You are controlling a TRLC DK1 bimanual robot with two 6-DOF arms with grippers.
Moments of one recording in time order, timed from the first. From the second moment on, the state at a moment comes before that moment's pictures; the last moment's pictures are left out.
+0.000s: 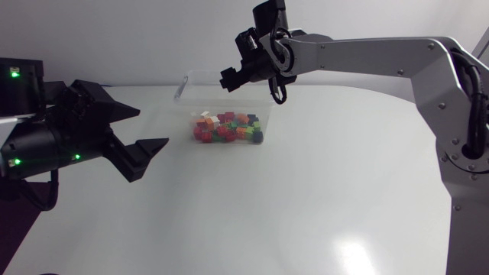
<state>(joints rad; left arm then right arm) -0.31 0.98 0.73 -0.23 0.16 0.49 0.49 2.18 1.86 -0.19 -0.04 -0.16</state>
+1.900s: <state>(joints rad) -0.03 0.51 0.34 -0.06 0.14 0.28 0.07 0.83 0.44 0.15 0.13 -0.29</state>
